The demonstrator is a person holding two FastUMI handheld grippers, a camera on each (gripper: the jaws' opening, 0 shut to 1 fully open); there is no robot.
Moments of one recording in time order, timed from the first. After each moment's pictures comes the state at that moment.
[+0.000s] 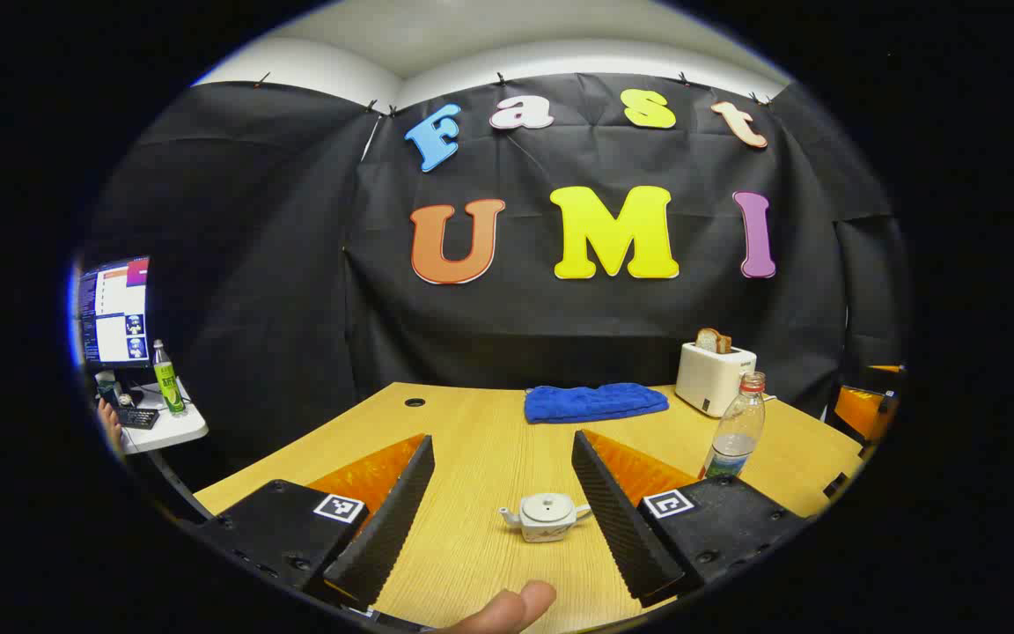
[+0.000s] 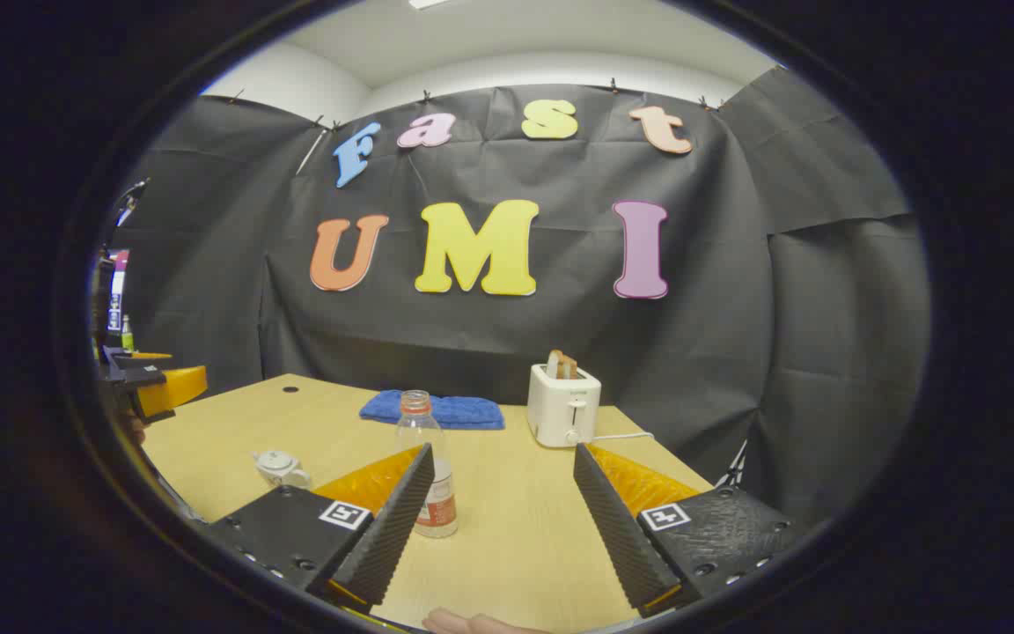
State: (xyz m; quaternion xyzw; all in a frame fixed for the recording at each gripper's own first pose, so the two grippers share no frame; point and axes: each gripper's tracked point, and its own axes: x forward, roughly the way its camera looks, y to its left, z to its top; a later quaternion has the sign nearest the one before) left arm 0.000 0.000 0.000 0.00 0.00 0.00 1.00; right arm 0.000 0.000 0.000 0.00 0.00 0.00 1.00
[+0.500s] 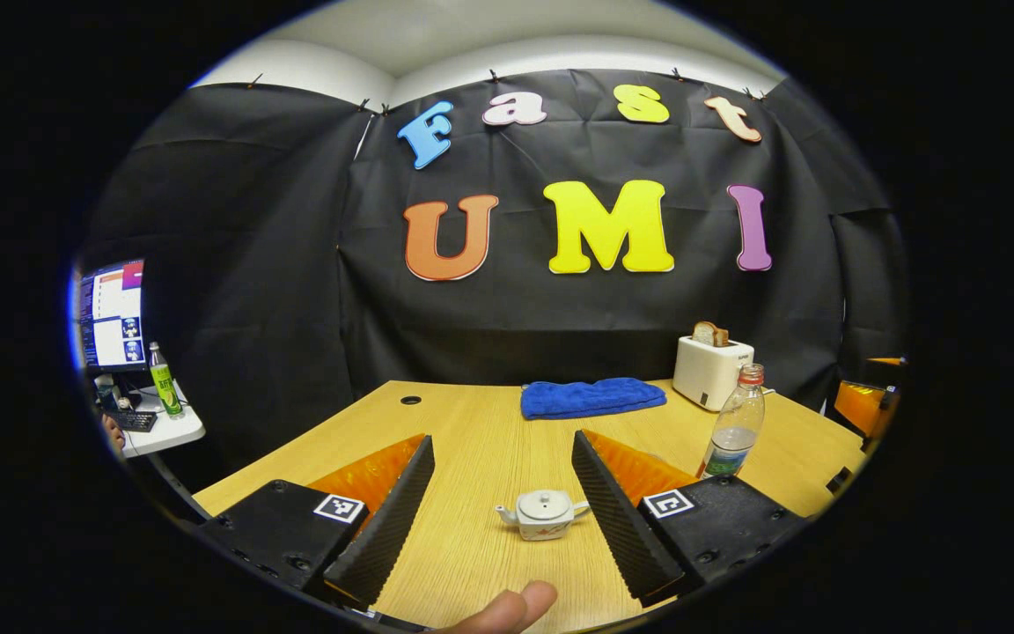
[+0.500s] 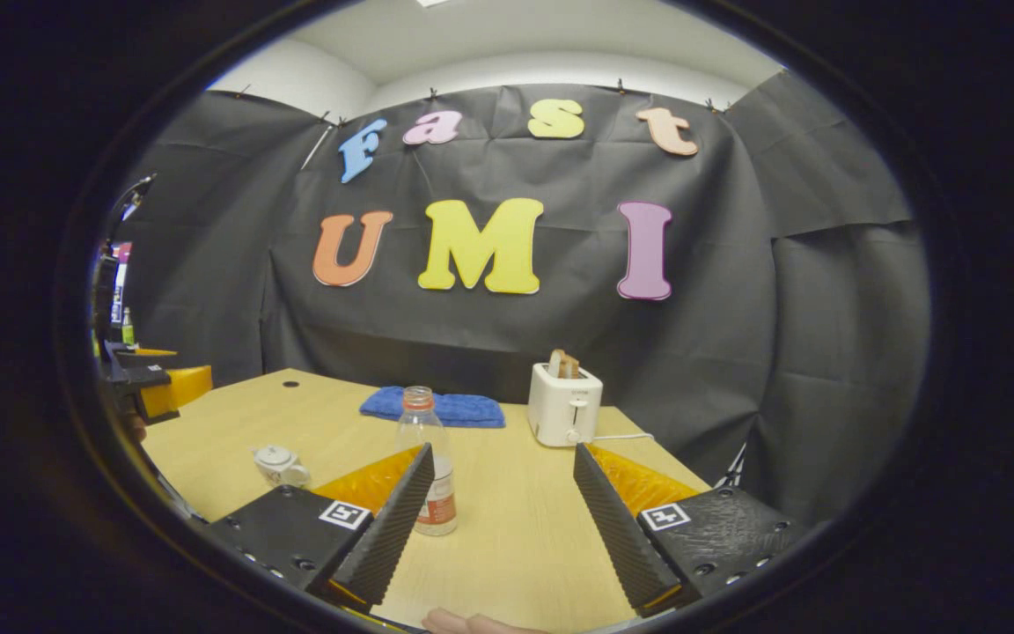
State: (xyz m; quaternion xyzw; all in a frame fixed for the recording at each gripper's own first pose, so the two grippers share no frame) left arm 0.001 -0.004 -0.003 0.00 0.01 -0.01 1.00; right arm -0.001 0.002 -0.001 -0.01 0.00 0.00 1.00
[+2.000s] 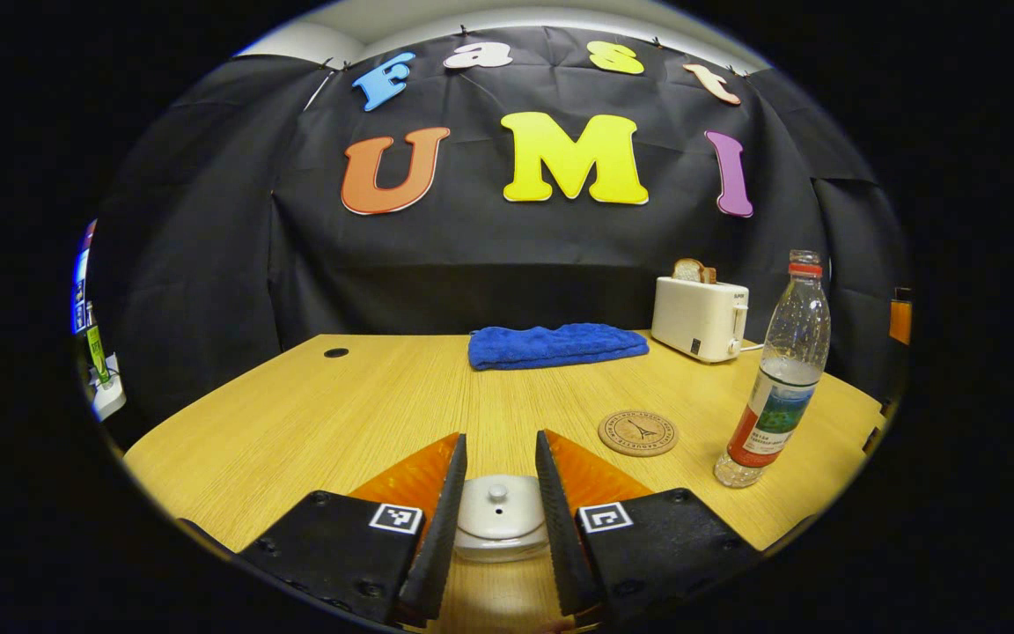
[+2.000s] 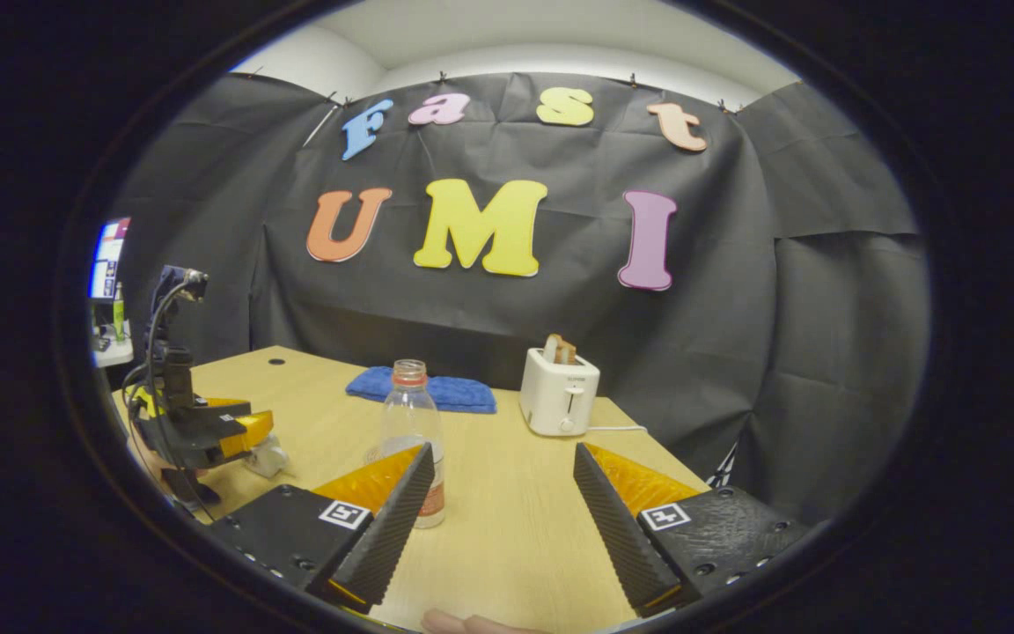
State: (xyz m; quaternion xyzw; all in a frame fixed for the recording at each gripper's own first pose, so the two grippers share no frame) left arm 0.113 -0.058 -0.114 0.01 0.06 -0.08 0.99; right arm 0.021 0.007 -0.026 -0.03 0.02 -0.02 1.00
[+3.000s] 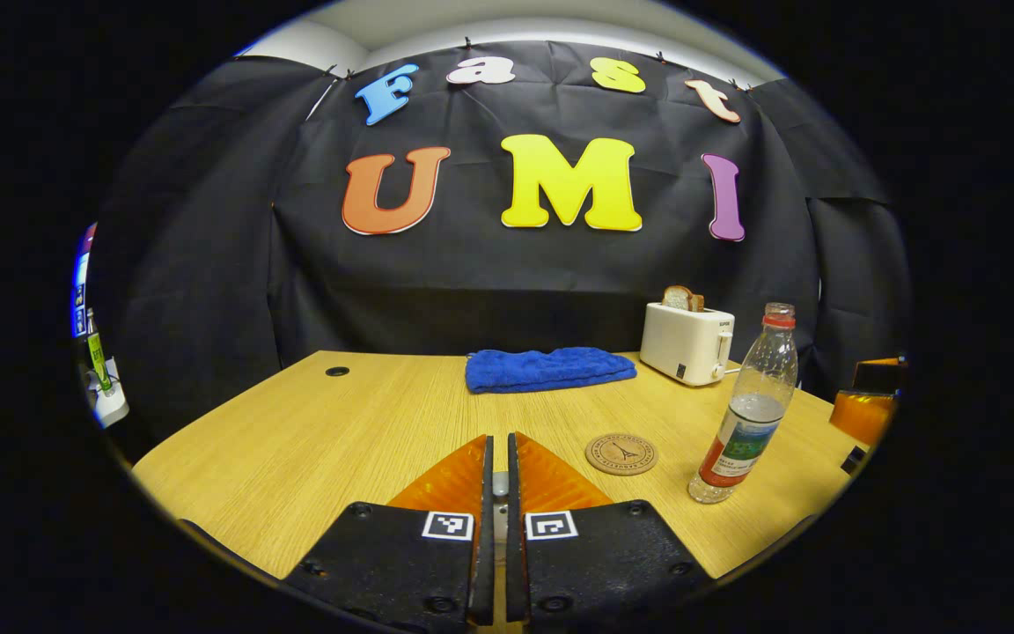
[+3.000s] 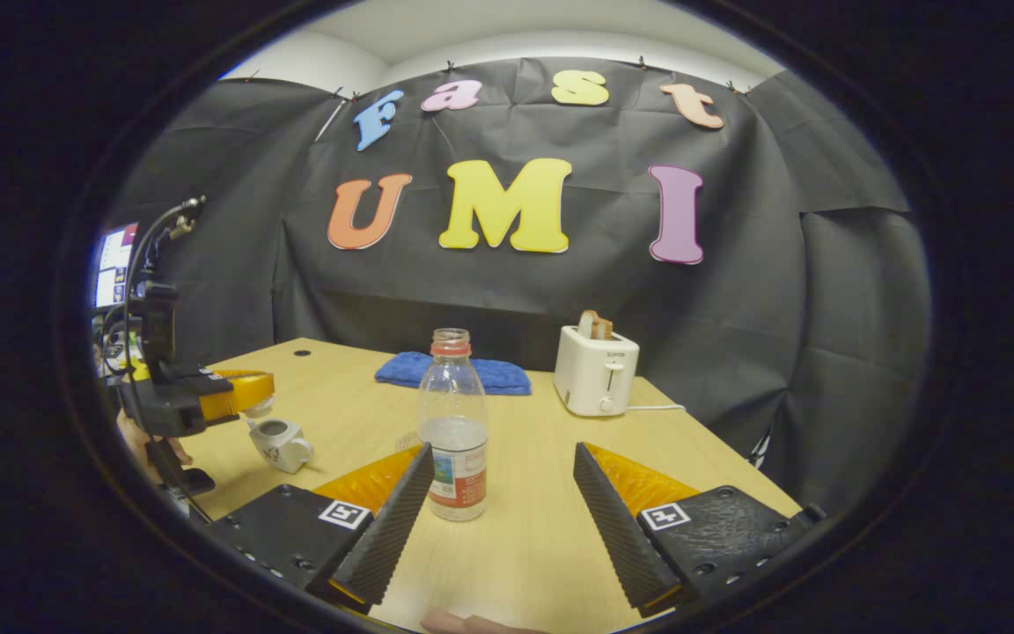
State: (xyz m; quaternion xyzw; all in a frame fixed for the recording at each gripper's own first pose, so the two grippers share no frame) left arm 0.084 -0.051 -0.060 0.00 0.03 -0.09 1.00; right arm 0.040 0.049 -0.059 -0.01 0.05 0.04 1.00
